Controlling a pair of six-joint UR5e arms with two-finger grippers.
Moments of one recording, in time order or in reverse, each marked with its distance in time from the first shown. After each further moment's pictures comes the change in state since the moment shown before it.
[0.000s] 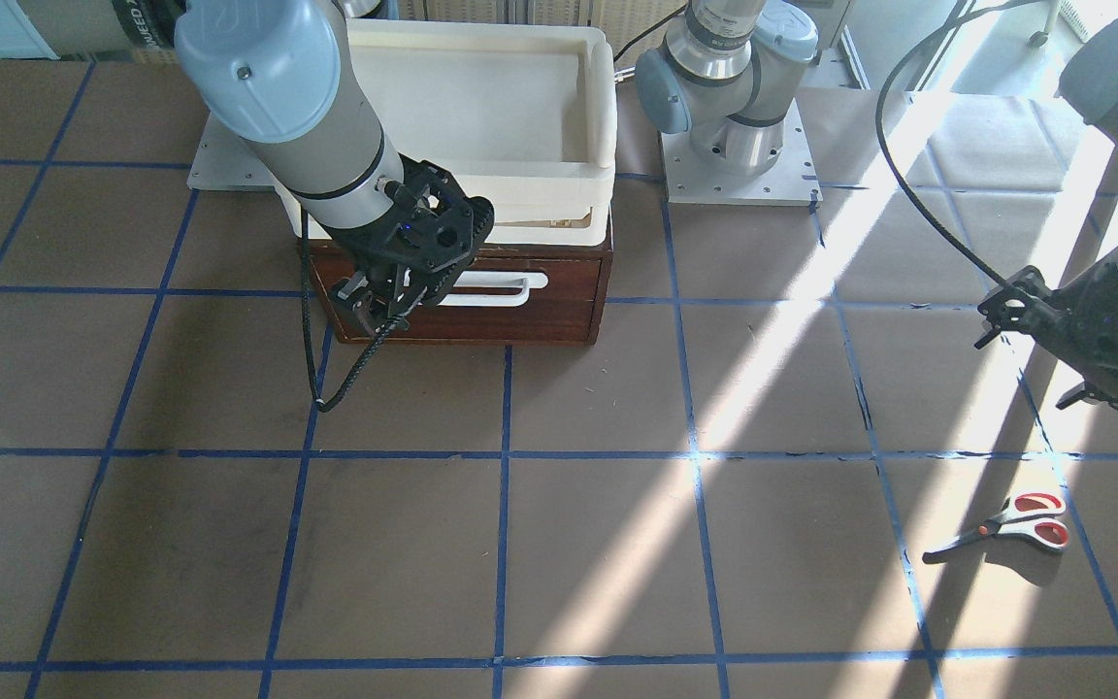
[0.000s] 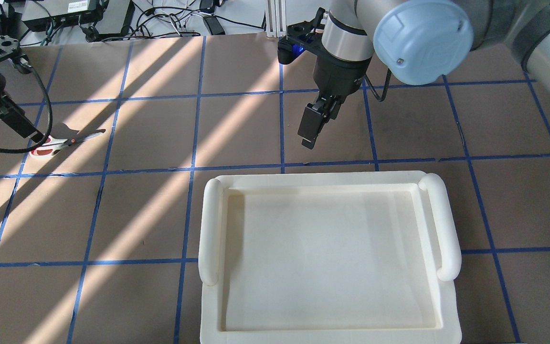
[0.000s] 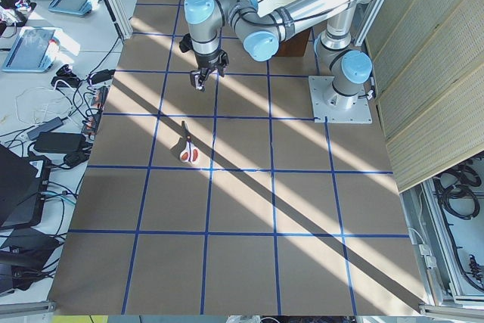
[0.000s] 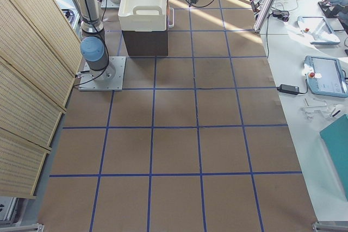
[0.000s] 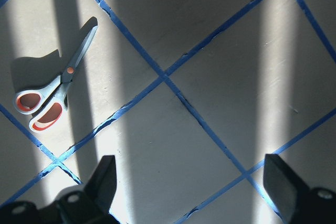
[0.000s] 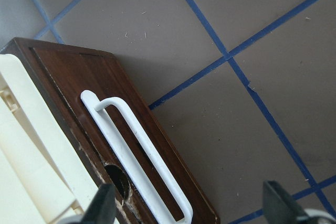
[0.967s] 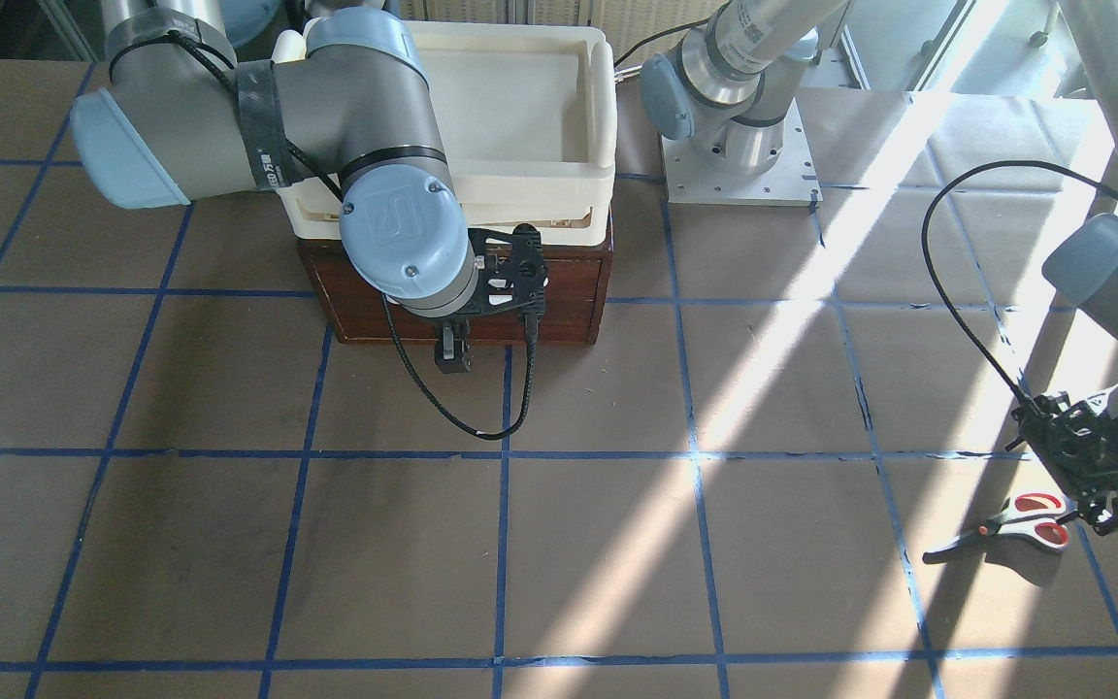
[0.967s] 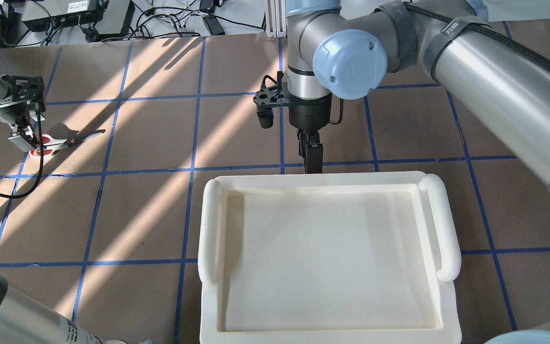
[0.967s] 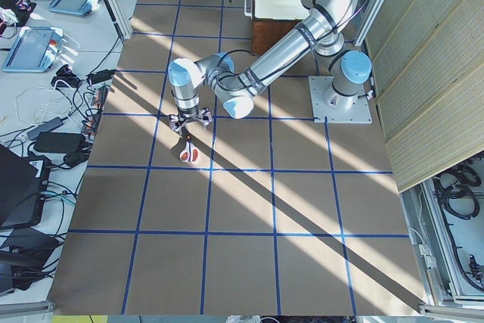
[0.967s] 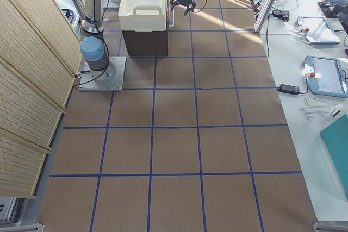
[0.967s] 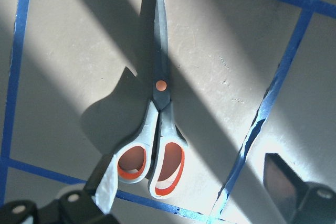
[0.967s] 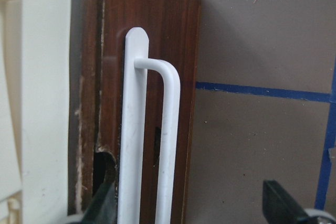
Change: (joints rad) left arm 0.056 -0.276 0.002 0.340 0.008 0.504; right arm 0.090 0.170 -0.019 0.083 -0.081 -0.560
